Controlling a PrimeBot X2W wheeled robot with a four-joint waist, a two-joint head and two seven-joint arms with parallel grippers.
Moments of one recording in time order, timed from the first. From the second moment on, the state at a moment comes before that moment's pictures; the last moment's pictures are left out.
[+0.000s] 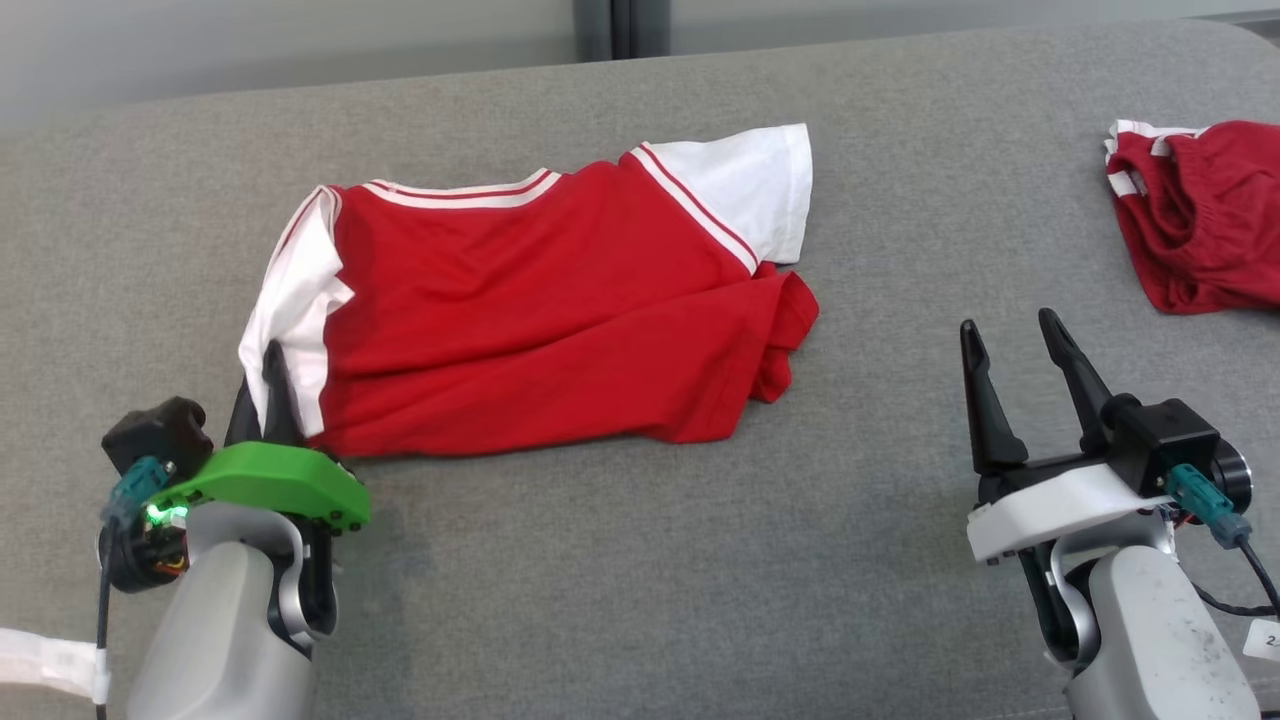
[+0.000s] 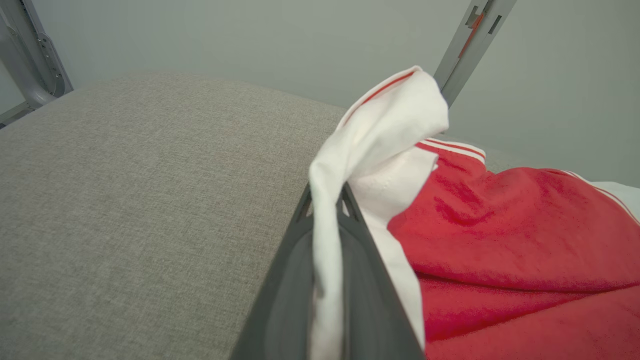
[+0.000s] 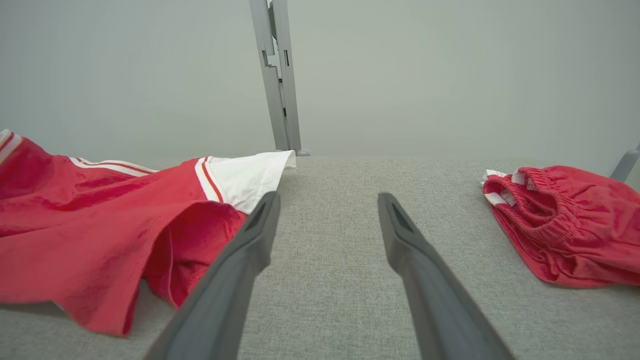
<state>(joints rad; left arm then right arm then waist) -0.44 0.18 -0.19 0.61 -0.59 0.04 -0.26 -0.25 -0.05 -0.02 0.22 0.13 0.13 -0.26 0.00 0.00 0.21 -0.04</state>
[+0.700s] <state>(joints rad) -0.21 0.09 -0.06 0.36 -0.37 -0.05 -0.26 -0.21 -0.05 0.01 0.25 0.11 0.13 -0.26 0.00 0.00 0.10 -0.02</state>
